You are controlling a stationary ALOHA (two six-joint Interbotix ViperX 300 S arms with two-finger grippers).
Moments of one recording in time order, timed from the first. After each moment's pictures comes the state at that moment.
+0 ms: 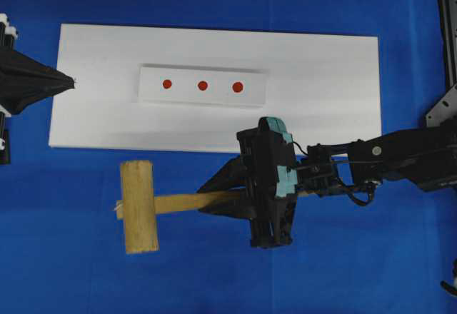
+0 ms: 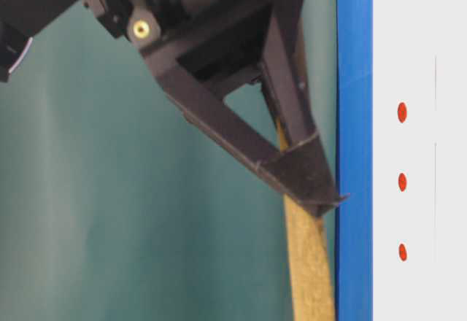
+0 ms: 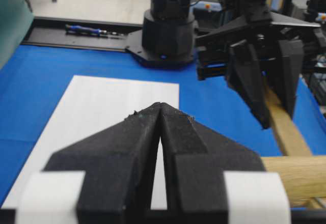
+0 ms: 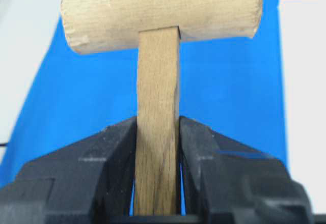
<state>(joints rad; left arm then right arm) 0.03 -0.96 1.21 -0.01 -0.26 -0.05 0.24 0.00 0.60 0.31 -0.26 0.08</state>
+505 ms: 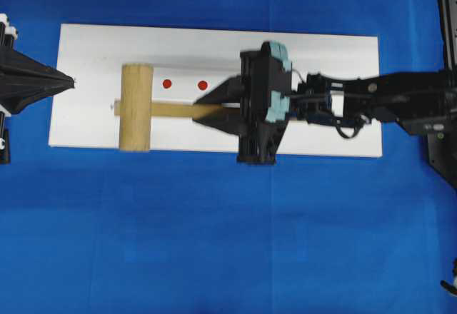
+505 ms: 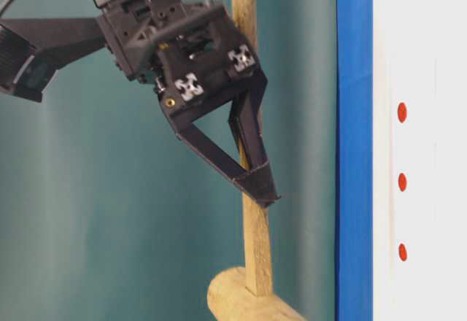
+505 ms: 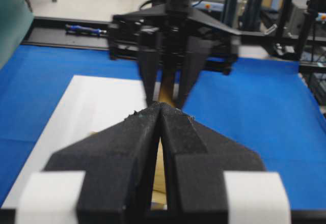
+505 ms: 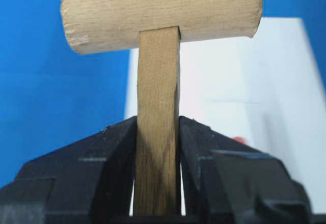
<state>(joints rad) 0.03 -0.96 1.21 -0.01 -0.26 -0.05 0.00 -0.03 0.62 0.31 -0.26 -0.15</state>
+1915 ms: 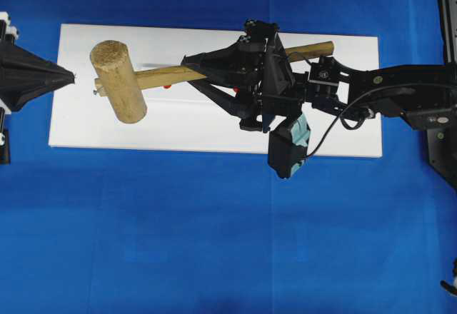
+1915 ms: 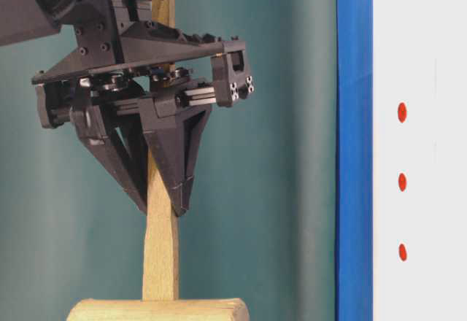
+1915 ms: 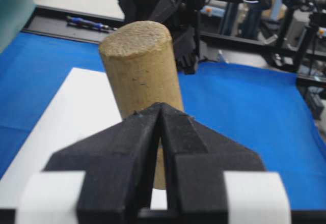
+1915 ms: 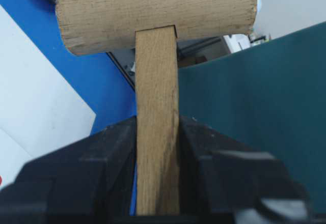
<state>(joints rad) 0.06 -0.96 1.21 -0.02 -0.26 -0.14 -0.02 -0.05 0.63 0.36 -0.55 -1.21</state>
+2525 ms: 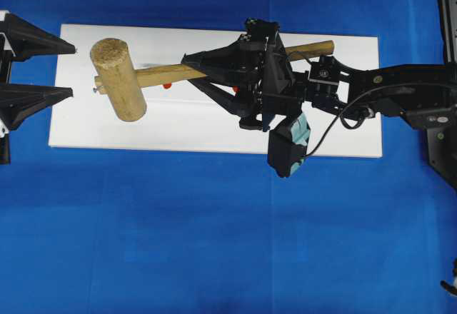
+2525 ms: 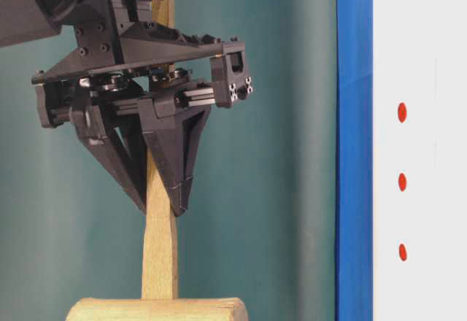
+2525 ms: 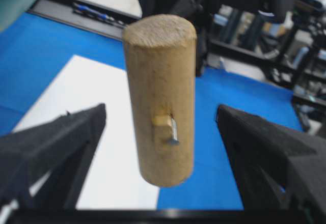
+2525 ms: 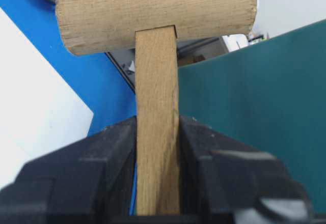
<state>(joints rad) 0.09 -0.95 1.21 -0.02 -0.27 -0.26 -0.02 -0.05 0.63 0.36 -0.55 -1.21</state>
